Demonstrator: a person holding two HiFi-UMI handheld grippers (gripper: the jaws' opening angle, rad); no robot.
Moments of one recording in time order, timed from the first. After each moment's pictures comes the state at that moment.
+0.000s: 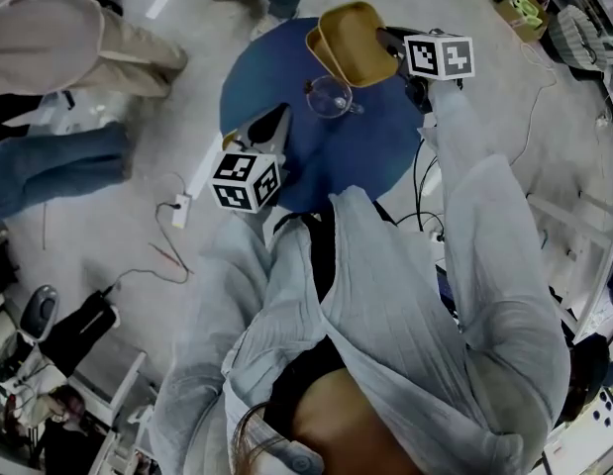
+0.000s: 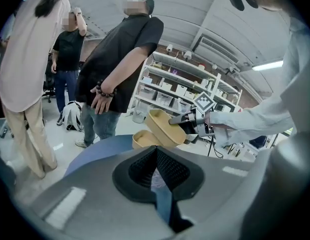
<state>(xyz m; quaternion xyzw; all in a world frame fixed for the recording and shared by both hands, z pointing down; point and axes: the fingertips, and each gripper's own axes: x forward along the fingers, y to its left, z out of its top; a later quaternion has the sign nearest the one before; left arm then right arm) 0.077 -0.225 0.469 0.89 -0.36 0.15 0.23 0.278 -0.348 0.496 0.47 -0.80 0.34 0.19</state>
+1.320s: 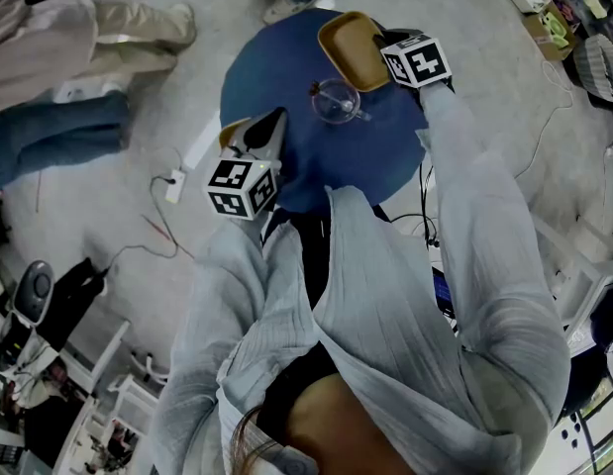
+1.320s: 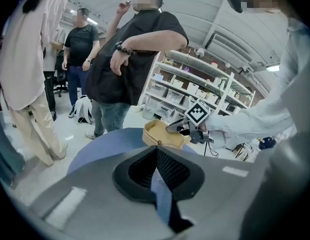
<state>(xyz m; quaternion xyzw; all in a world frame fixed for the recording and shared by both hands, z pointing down) 0.056 -0.237 0.489 0.86 -0.41 0.16 0.27 0.247 -0.382 0.577 0.40 -0.80 0.23 0.37</state>
